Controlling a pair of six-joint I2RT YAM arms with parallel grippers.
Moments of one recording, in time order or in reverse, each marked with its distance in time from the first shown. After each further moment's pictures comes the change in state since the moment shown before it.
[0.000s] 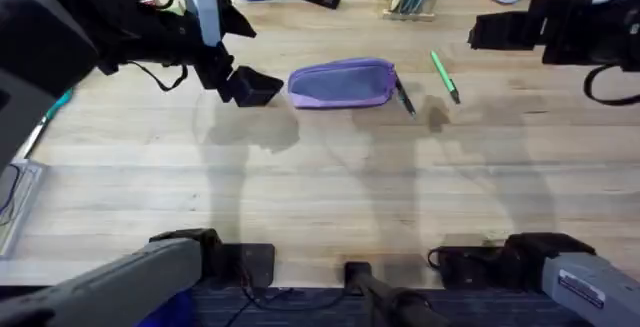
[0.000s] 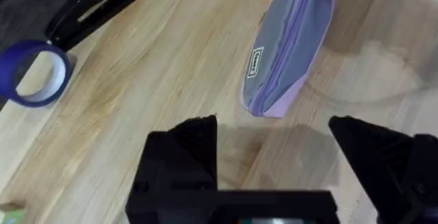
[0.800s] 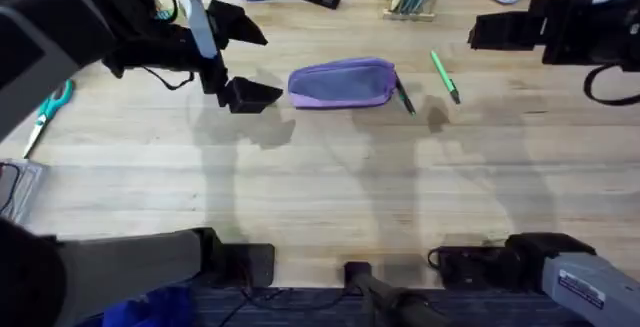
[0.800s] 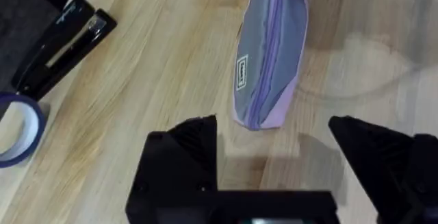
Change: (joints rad) left arm 0.075 0.165 0.000 -0.021 0.203 0.299; right arm 0.000 0.000 0.000 0.000 0.000 0.000
